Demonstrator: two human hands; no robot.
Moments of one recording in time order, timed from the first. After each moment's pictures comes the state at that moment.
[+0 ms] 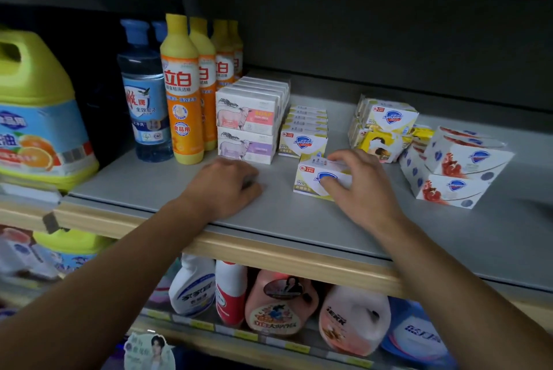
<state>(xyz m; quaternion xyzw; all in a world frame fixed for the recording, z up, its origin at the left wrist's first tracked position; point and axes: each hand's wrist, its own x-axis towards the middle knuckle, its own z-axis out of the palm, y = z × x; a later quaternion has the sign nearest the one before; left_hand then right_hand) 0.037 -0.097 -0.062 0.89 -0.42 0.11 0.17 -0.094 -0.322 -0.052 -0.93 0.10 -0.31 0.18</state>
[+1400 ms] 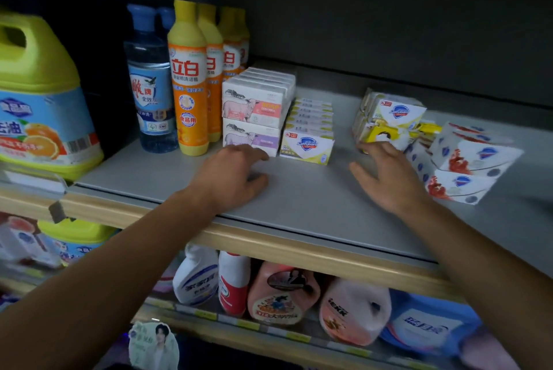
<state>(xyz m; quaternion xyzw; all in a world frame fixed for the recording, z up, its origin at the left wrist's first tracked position) 0.027 -0.097 -0.052 0.88 -0.40 0.10 0.22 -0.100 -0.360 -0.041 -0.95 0.17 -0.22 0.11</state>
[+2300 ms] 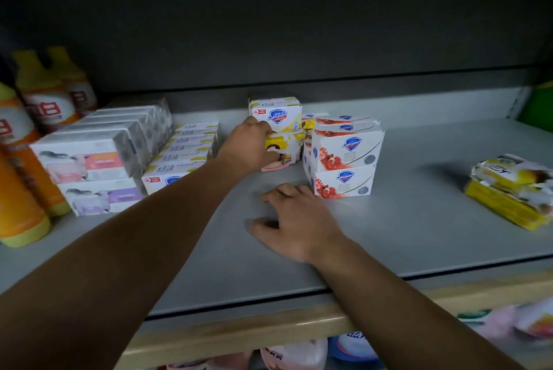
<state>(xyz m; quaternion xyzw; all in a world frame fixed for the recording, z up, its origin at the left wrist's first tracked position) 0.038 -0.382 -0.014 0.86 -0.46 0.13 0.17 -0.132 -0.399 -0.076 -0.96 0.18 -0.16 0.12</state>
